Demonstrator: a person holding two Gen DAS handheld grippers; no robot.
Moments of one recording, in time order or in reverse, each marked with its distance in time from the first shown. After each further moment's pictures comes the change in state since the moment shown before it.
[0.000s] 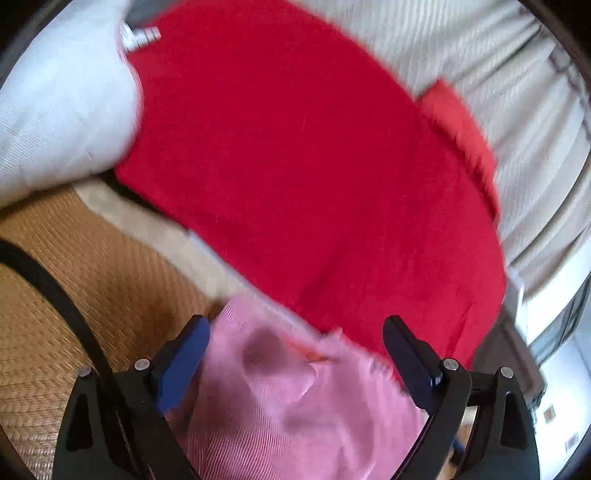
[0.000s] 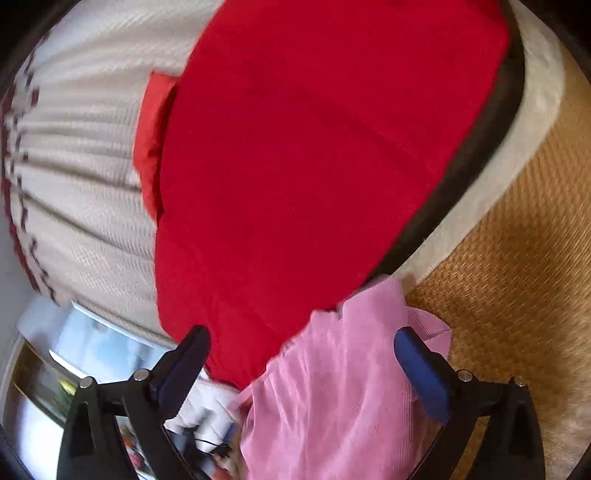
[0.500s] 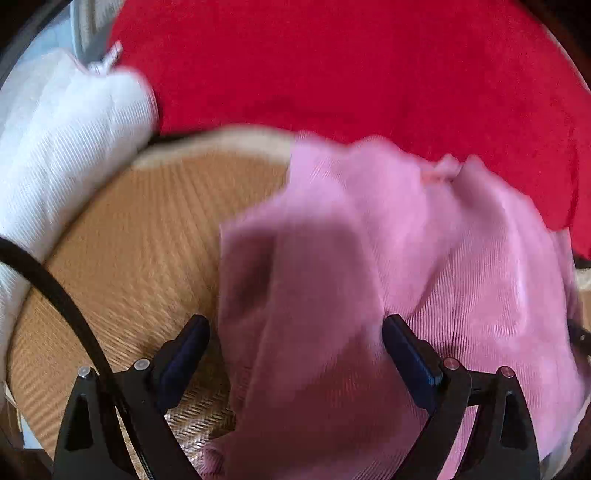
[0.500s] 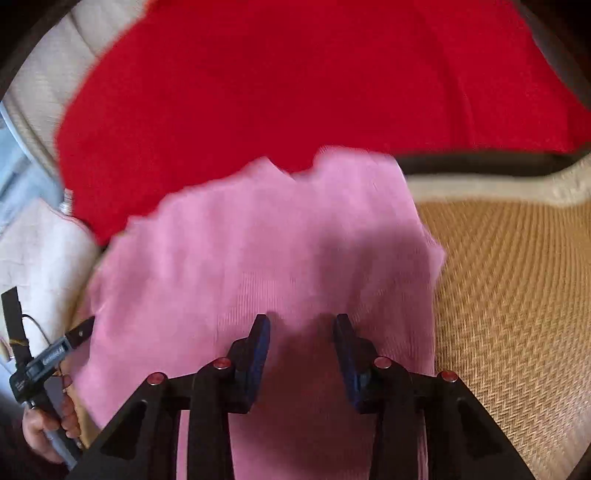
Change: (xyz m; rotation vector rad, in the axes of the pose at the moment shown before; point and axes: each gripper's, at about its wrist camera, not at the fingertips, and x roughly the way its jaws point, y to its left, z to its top) left arm 0.030 -0.011 -0.090 0.408 0.405 0.574; right arm 0.079 0.045 -0.099 -0.508 0.333 -0.550
